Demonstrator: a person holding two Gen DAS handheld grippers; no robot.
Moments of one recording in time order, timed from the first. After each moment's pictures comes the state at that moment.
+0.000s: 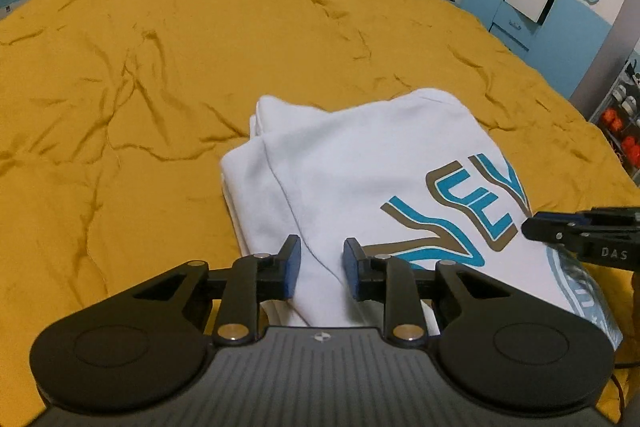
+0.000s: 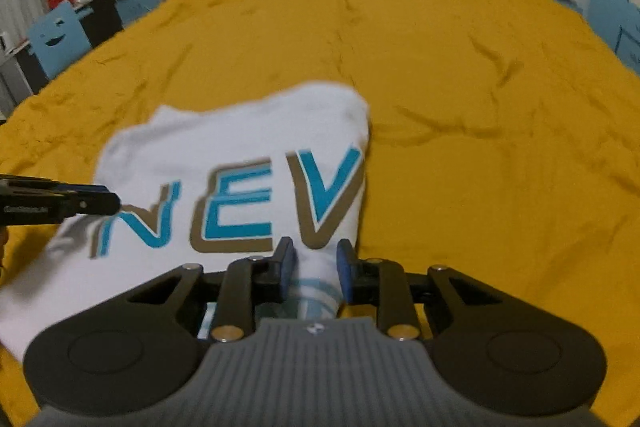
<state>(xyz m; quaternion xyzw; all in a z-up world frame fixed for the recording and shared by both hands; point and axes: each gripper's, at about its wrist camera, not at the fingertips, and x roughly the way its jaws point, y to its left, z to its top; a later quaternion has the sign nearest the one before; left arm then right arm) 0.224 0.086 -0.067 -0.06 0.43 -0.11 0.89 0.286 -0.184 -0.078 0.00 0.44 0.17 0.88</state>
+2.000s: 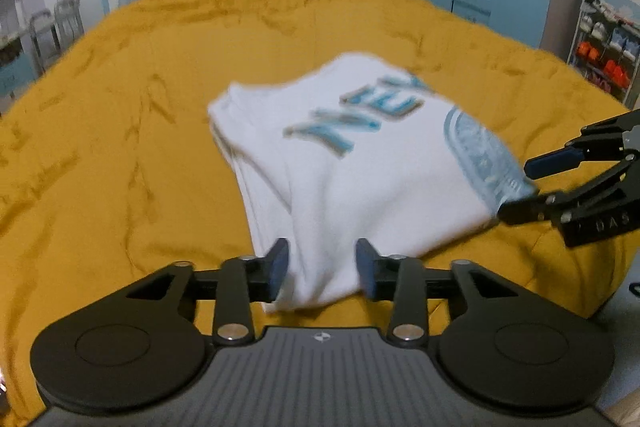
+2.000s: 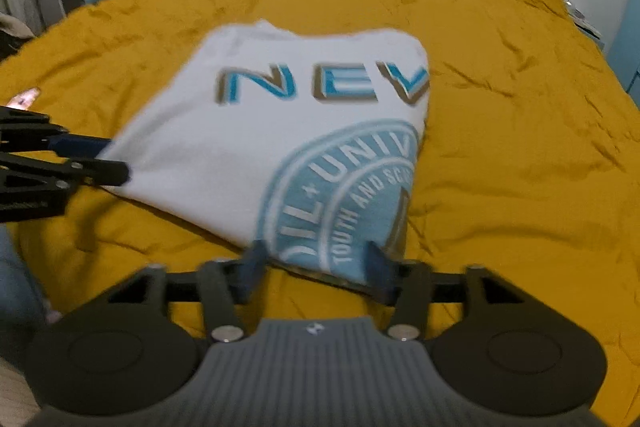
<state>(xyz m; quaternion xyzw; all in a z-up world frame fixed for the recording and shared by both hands) 0.071 0.044 -0.036 0.07 0.37 -0.12 0.92 0.138 -0.159 -0.045 -0.10 0.44 0.21 0.87</state>
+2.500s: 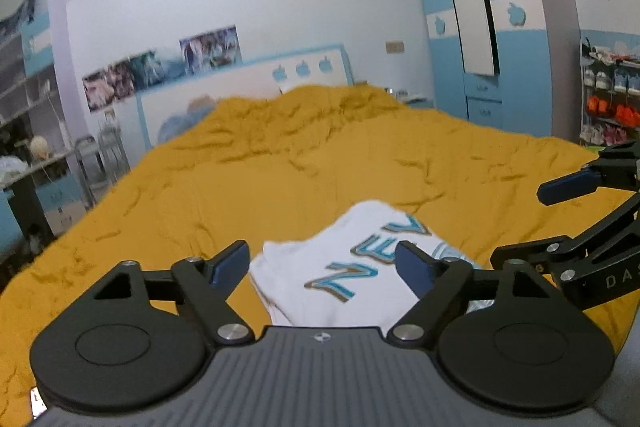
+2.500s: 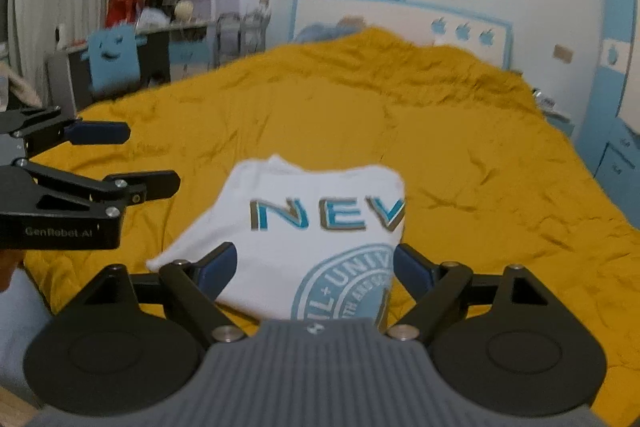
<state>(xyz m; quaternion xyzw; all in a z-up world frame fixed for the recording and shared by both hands) 0.018 0.011 0.040 0.12 0.18 -0.08 0.97 0.068 -0.166 0.042 -0.07 0.27 0.20 0.94</state>
